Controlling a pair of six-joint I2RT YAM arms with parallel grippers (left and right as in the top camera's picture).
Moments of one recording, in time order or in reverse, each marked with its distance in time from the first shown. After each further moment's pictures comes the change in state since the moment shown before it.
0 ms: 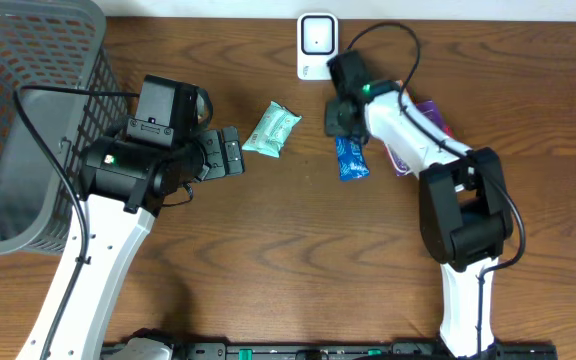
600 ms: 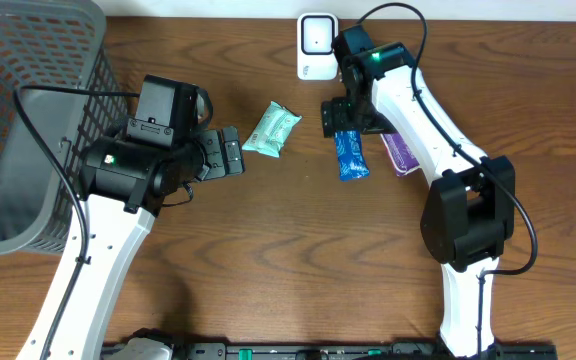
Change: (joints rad) left arm 0.000 0.000 0.000 0.000 0.000 0.000; right arm -0.003 0.000 0.254 -0.460 -0.016 -0.142
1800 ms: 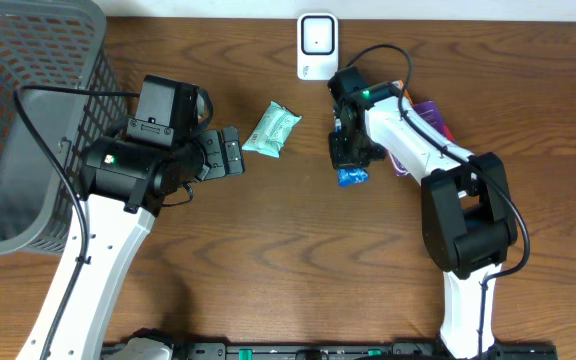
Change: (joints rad) left arm 0.000 0.000 0.000 0.000 0.000 0.000; right arm 0.025 -0.040 -0.333 0.200 -0.092 -0.006
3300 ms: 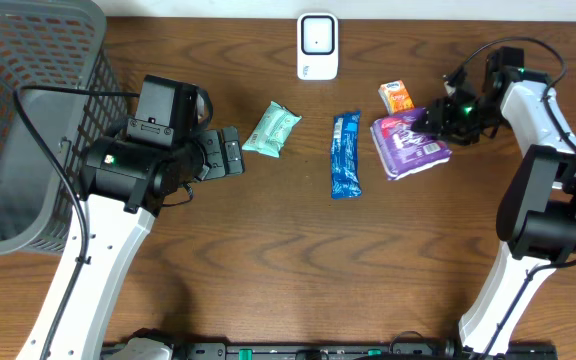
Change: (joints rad) left arm 0.000 0.000 0.000 0.000 0.000 0.000; right arm -0.568 0.029 0.049 0.042 -0.517 -0.314
